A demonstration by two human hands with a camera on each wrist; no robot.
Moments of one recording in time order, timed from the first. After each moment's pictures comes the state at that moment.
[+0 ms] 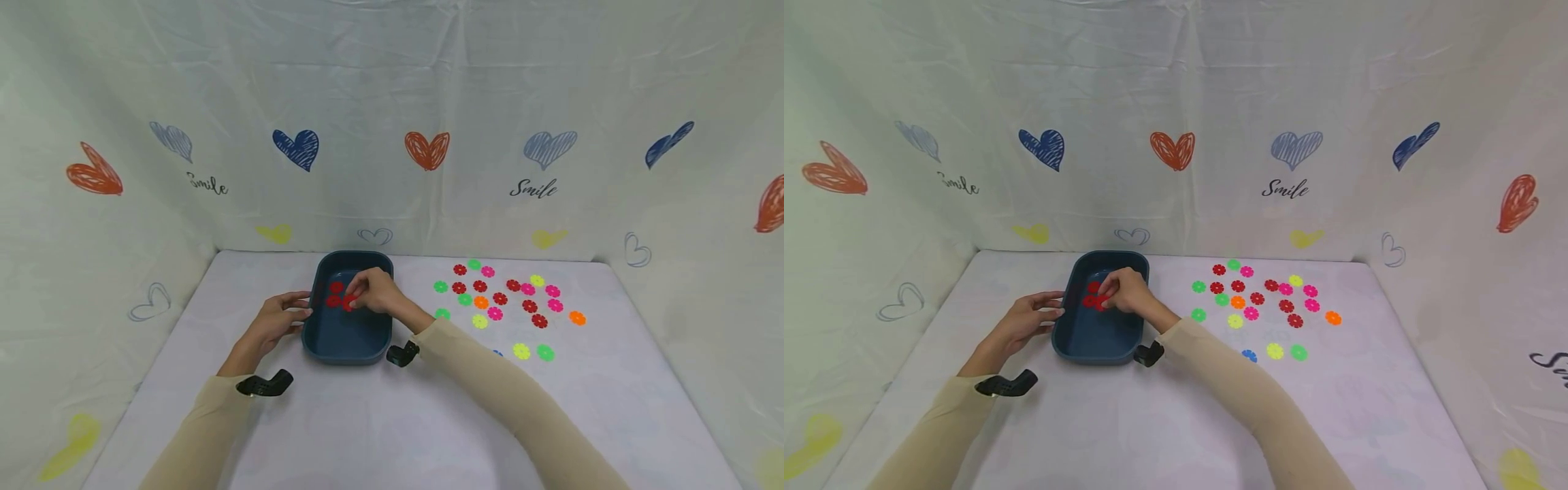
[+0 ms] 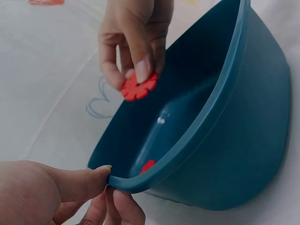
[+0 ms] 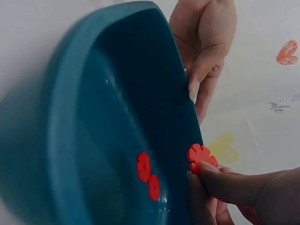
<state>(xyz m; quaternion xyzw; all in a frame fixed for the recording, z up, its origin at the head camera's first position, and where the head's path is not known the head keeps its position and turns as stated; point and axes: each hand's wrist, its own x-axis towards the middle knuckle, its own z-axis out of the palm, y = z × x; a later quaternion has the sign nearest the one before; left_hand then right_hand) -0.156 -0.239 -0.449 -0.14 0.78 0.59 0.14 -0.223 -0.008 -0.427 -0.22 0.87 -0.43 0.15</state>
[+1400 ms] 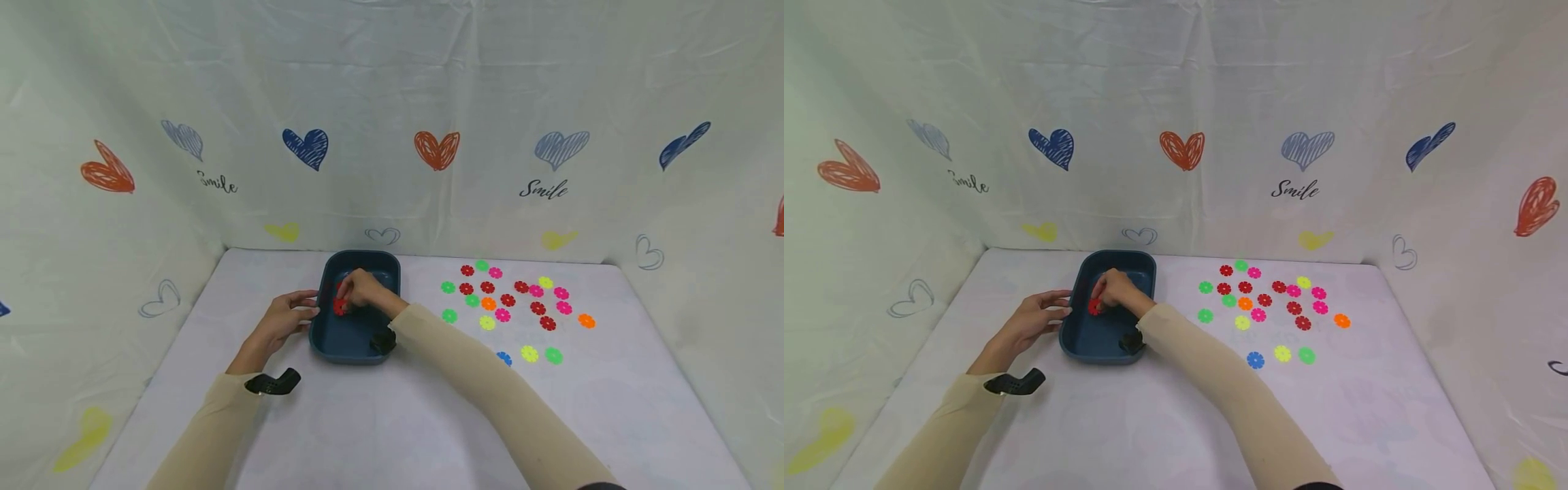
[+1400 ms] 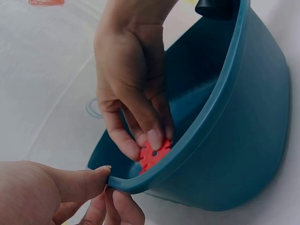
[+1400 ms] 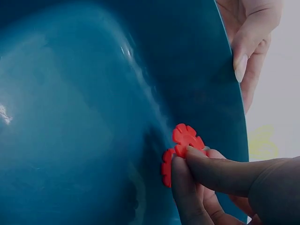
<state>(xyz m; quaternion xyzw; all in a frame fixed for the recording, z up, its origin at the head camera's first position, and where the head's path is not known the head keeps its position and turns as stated) -0.155 -0.239 -0.450 -0.13 0.78 0.59 0.14 -0.246 -0.056 -0.448 -0.20 0.88 -0.38 0.23</state>
